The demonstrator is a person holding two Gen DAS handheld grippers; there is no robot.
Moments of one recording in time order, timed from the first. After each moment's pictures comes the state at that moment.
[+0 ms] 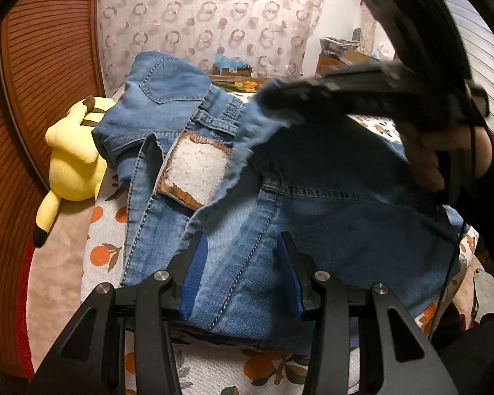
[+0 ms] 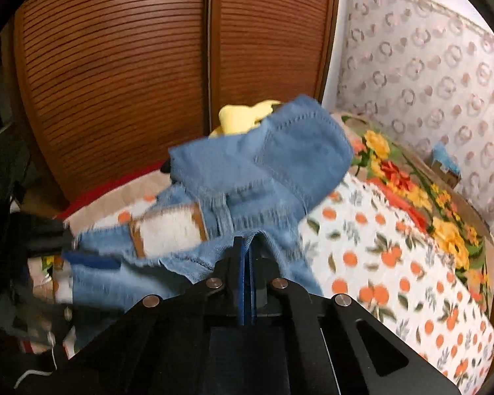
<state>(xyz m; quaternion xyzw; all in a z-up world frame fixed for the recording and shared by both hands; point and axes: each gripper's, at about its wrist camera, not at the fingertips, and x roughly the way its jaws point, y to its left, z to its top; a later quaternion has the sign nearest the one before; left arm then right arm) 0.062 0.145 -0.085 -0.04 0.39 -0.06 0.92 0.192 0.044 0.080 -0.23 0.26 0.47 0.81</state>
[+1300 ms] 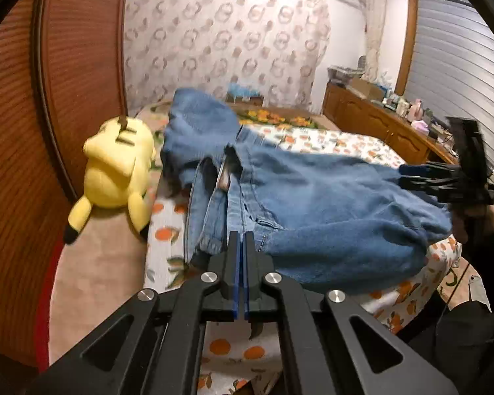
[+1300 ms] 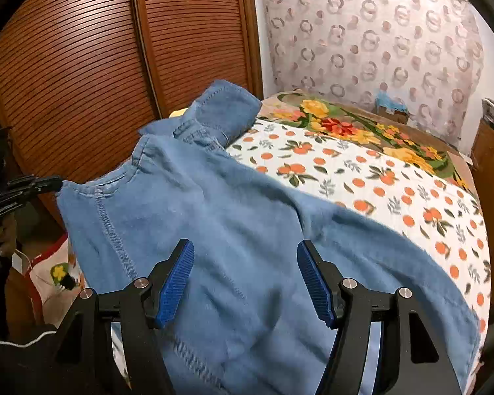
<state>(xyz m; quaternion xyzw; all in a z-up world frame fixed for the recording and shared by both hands) -0.023 0.179 -0.045 -0.05 0.34 -0.03 0.94 0.127 -0.143 0.046 -0.11 0.29 0.39 0.87</state>
